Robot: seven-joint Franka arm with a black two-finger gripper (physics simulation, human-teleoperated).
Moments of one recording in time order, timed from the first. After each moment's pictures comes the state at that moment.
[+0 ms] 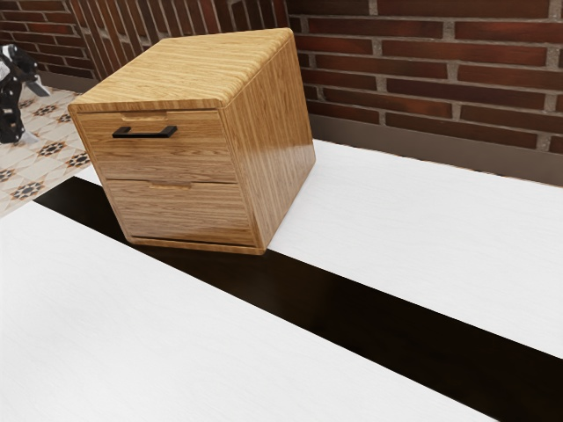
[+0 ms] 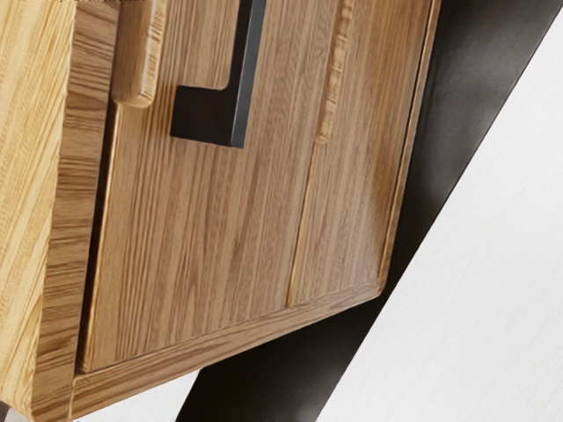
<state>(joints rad) -0.01 -0.02 0.64 -1.44 -0.03 1.98 1.67</state>
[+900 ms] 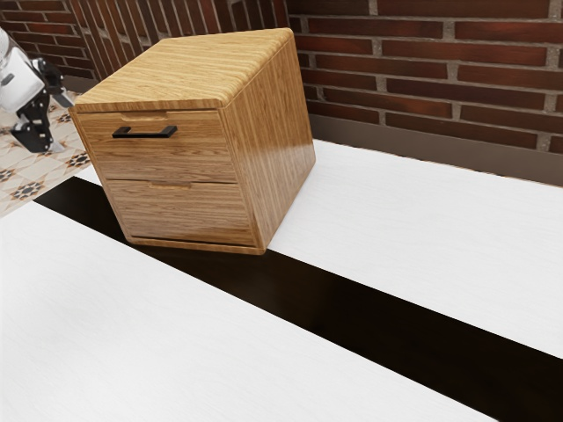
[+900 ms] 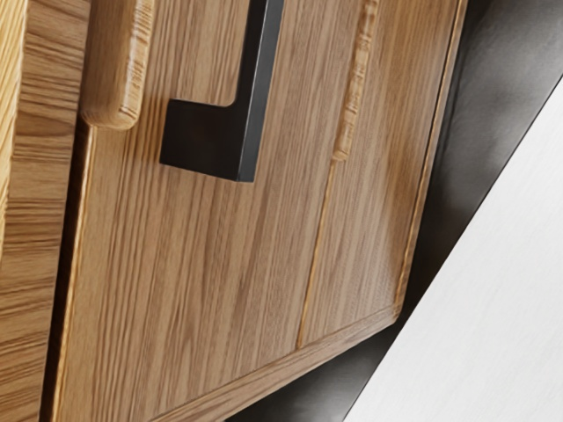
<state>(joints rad) -0.01 0.05 0.64 -1.46 -0.05 2.06 1.65</state>
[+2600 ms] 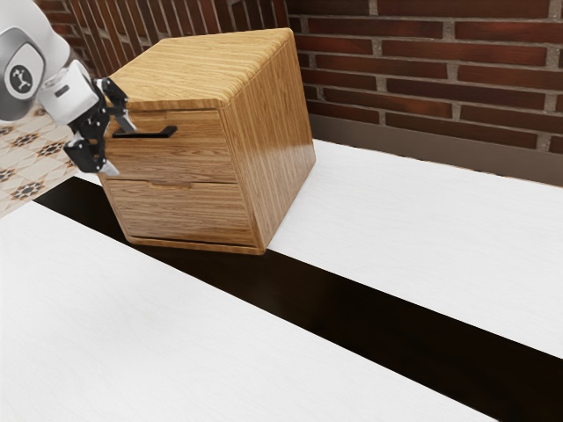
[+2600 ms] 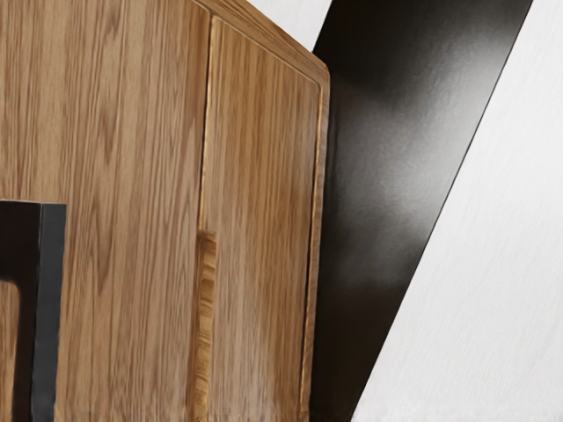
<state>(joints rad) -0.02 -0.01 0.46 -1.55 -0.02 1.95 1.60</state>
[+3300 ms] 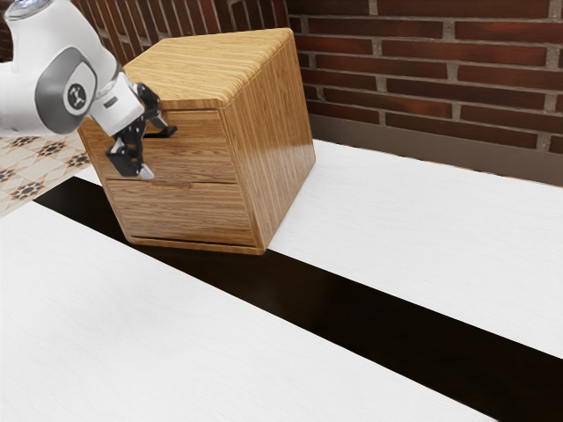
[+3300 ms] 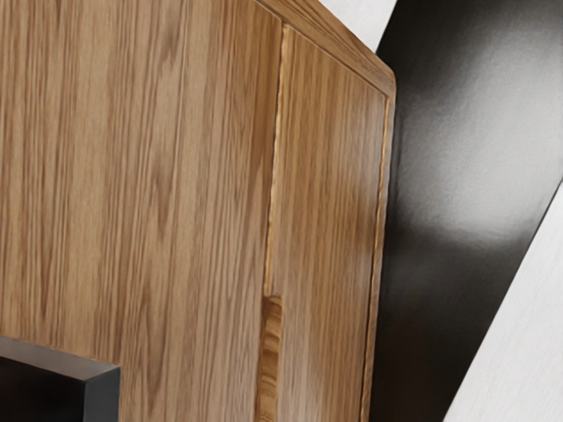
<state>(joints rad) -0.02 0.11 0.43 -1.52 -0.03 2.06 1.55</state>
